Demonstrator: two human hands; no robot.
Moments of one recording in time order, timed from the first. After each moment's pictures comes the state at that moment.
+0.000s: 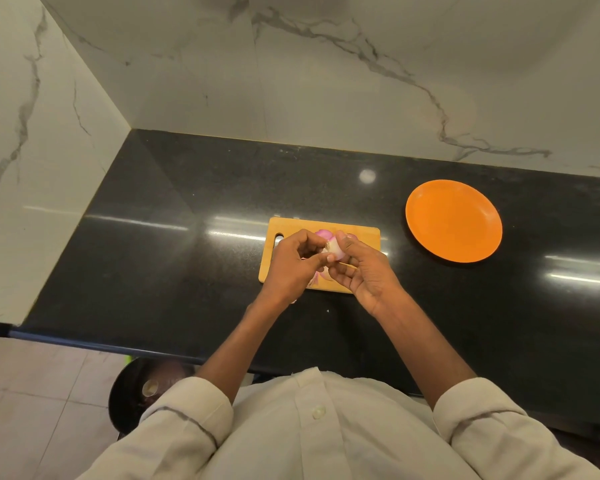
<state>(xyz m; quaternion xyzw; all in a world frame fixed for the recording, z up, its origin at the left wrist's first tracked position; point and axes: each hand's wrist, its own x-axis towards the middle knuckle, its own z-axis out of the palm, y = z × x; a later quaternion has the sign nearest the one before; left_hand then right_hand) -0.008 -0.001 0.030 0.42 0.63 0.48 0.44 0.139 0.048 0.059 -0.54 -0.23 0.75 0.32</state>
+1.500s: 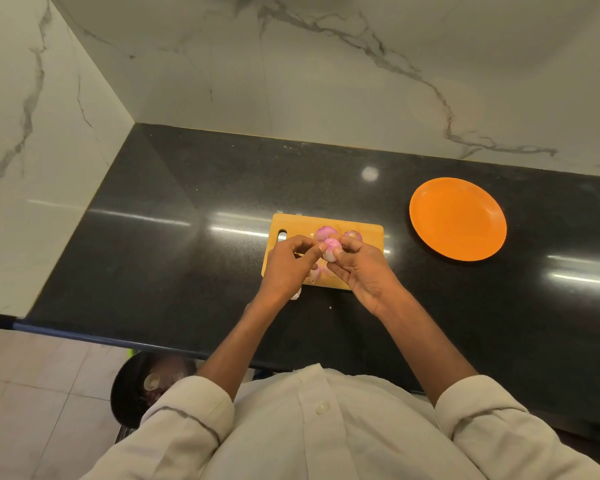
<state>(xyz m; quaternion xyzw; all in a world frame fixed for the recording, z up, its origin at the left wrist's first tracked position) -0.017 -0.006 0.017 0.41 0.70 0.42 0.41 0.135 0.051 0.038 -0.51 -0.30 0.75 0.28</state>
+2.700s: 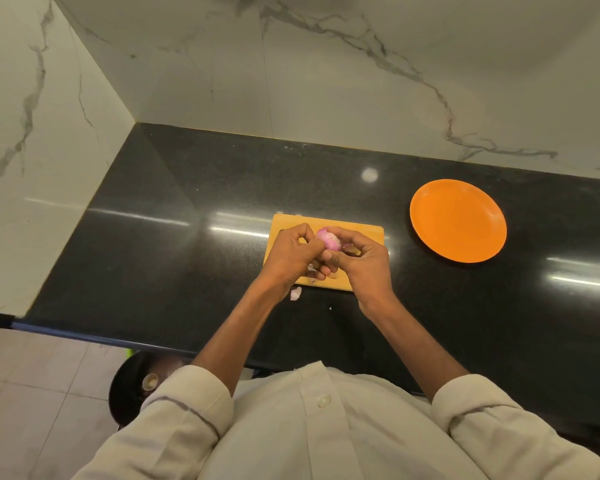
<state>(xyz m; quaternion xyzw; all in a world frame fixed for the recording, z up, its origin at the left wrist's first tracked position) -0.019 0.006 0.046 0.33 0.61 0.45 0.56 0.134 0.040 0.038 -0.50 -0.54 0.58 0.36</state>
